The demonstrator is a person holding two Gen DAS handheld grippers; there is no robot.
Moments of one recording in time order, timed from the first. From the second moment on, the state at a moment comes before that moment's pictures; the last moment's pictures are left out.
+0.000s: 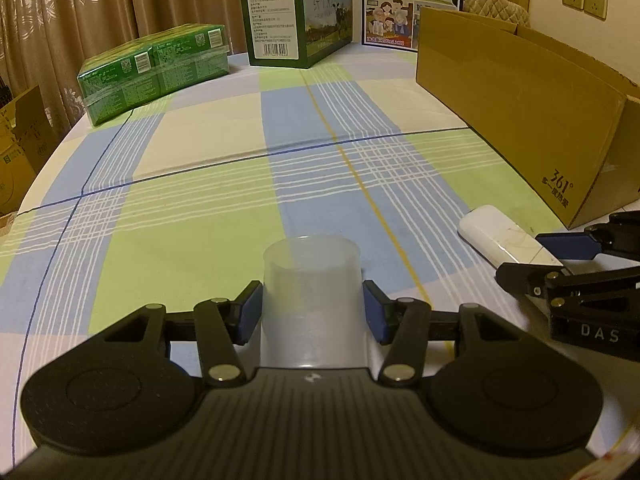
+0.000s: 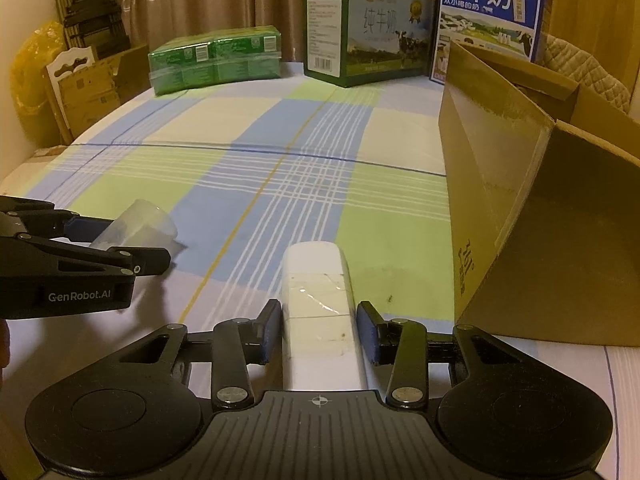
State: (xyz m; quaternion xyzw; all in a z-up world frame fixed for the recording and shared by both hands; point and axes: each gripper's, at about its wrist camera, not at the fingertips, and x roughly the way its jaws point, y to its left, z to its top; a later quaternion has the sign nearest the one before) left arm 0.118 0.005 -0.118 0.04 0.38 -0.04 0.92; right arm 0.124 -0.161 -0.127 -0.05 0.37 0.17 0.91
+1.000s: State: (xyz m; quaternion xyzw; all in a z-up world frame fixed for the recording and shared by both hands) left arm 0.067 -0.022 -0.048 -0.01 0.36 -0.05 0.93; right arm 0.069 -0.193 -0.055 0.00 0.33 0.16 0.93
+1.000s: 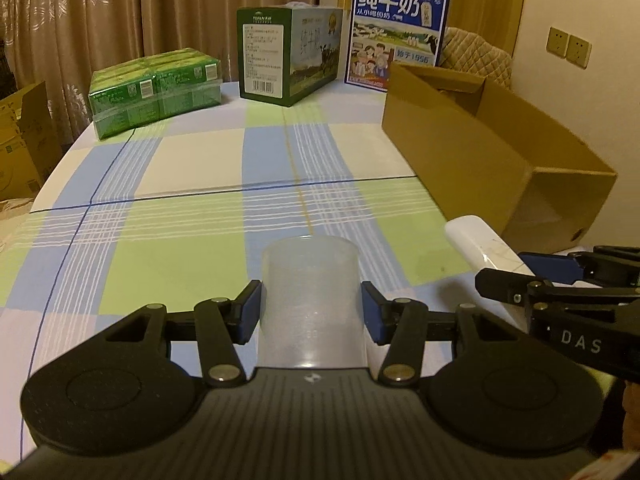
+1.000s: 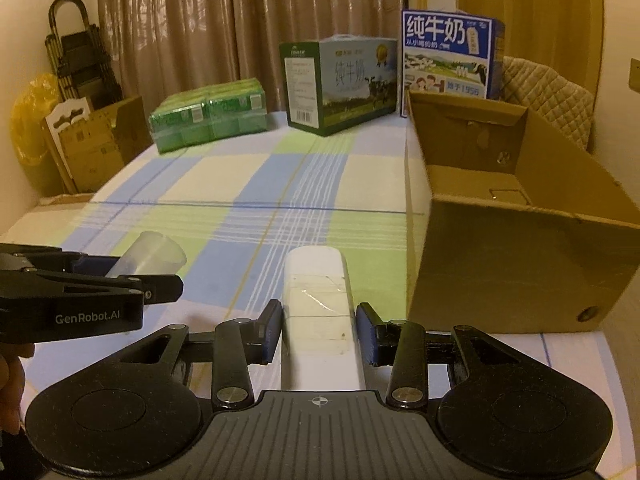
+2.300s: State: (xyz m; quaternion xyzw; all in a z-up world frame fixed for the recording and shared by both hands) left arm 0.055 -0.093 0.018 0.01 0.31 -0.11 0.94; right arm 0.046 -0.269 0.020 0.04 0.26 0.11 0.96
